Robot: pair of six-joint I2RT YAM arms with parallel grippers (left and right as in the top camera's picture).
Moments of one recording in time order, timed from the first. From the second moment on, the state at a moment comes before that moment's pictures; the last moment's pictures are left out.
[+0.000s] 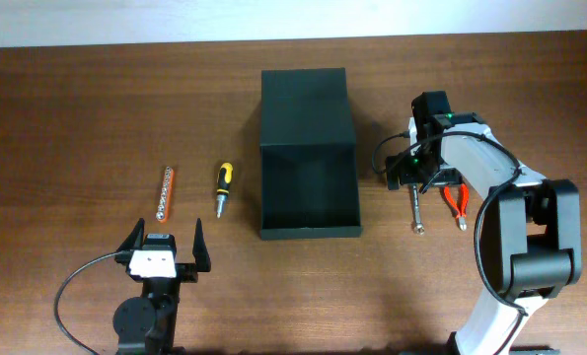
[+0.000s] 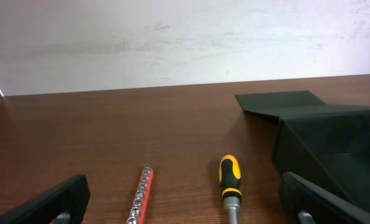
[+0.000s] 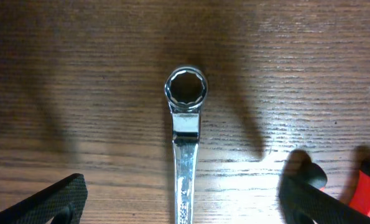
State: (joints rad) left arm 0.01 0.01 0.02 -0.09 0.02 0.04; right arm 0.07 1.97 1.32 -0.84 0.03 0.07
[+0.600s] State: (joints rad) left arm 0.01 0.01 0.02 -0.09 0.02 0.04; right arm 0.07 1.97 1.27 -0.83 0.02 0.07
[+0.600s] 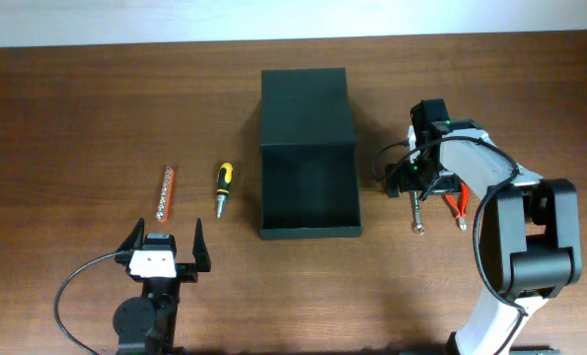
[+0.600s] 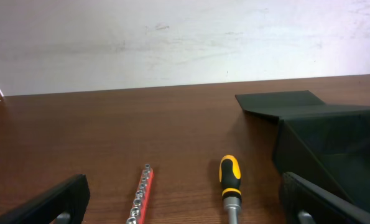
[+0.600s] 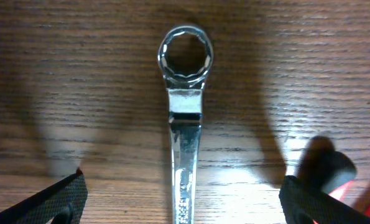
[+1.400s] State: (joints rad) left arm 0.01 0.01 0.02 -0.09 0.02 0.04; right arm 0.07 1.97 1.27 -0.82 0.02 0.07
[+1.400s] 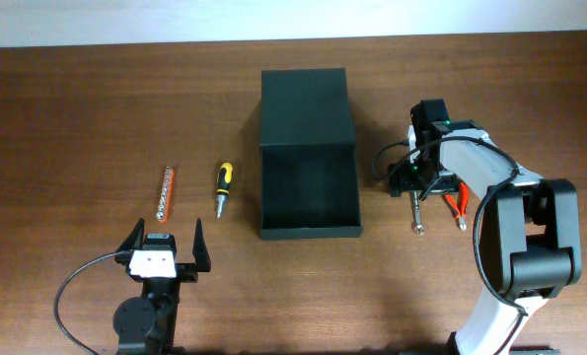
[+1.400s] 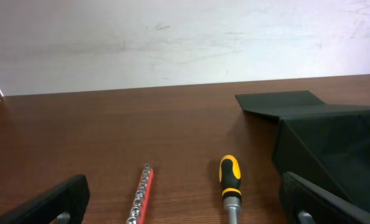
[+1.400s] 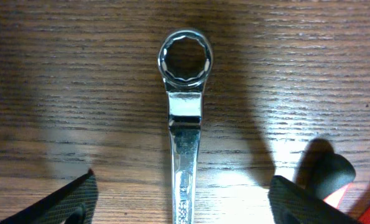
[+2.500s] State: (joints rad) left arm 0.01 0.01 0.02 -0.09 0.02 0.04; right arm 0.07 1.97 1.27 -0.82 0.03 0.07
